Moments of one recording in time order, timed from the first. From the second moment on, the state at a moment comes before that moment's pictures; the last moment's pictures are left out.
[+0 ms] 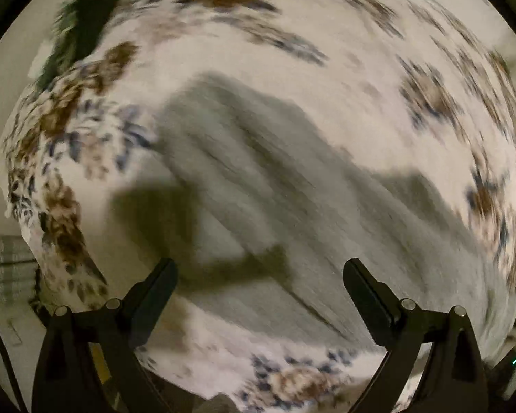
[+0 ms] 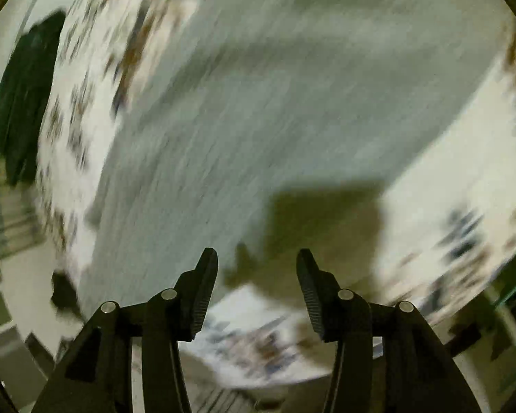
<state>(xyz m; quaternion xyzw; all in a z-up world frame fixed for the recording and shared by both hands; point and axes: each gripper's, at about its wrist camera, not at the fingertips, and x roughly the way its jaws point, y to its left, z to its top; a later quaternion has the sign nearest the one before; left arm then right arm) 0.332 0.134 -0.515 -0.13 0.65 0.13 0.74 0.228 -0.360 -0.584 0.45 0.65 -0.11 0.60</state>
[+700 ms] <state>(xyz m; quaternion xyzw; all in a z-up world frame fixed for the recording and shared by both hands) 0.361 0.258 -0.521 -0.25 0.57 0.09 0.78 0.245 -0.196 -0.583 0.45 0.61 -0.15 0.64</state>
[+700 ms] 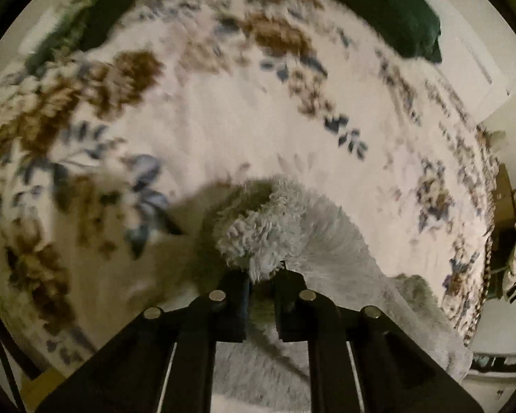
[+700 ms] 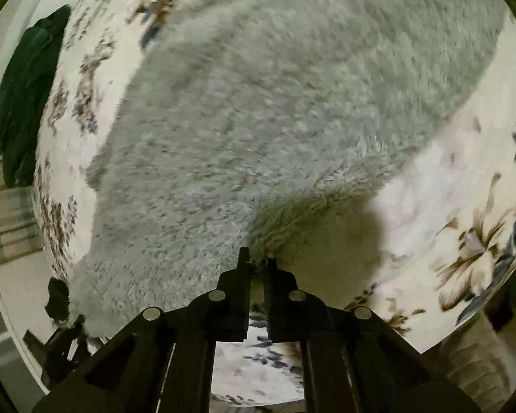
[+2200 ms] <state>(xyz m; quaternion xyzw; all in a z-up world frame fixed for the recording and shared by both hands) 0.365 0.271 -0.627 -0.20 0.66 0.13 0.71 0.571 -0.117 -0.608 0.10 0.75 0.12 0.65</state>
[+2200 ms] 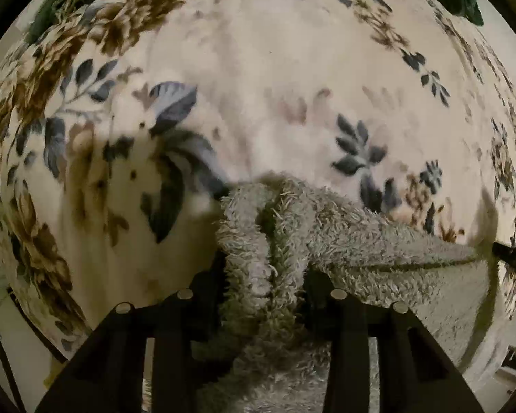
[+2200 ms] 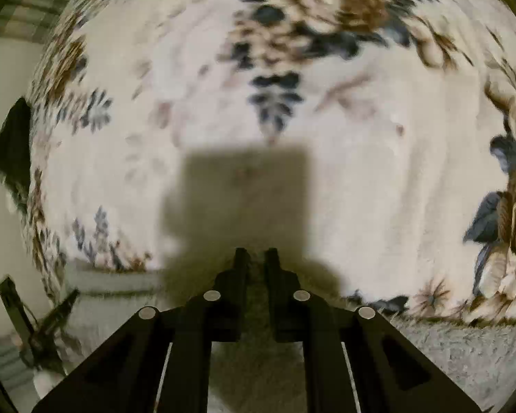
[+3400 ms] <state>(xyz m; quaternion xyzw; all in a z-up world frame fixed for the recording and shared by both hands) 0.318 -0.057 -0.529 0.01 0.67 -0.04 0.74 0.163 -0.475 -0.573 0.49 0.53 -0.20 0.66</state>
